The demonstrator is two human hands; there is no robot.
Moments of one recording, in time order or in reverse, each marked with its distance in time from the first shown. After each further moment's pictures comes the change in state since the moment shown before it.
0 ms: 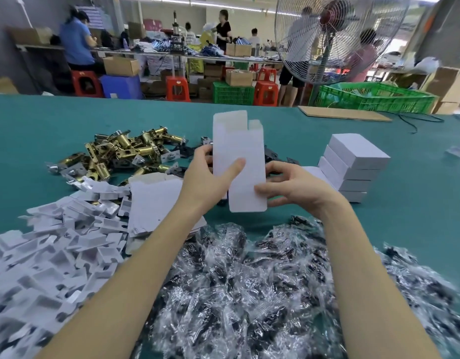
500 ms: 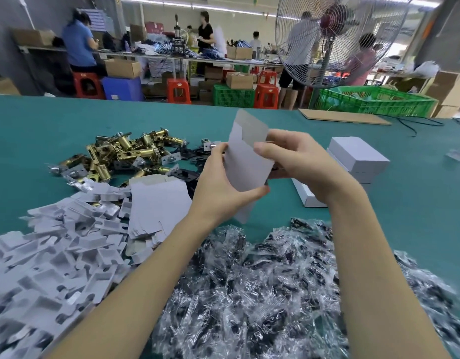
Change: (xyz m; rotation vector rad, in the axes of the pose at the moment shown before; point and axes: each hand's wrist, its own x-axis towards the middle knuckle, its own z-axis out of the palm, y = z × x) left_hand -0.012 -0.001 0.015 0.163 -0.045 0.206; right_hand -0.016 -0.055 0.007 -0.162 0.113 -0.269
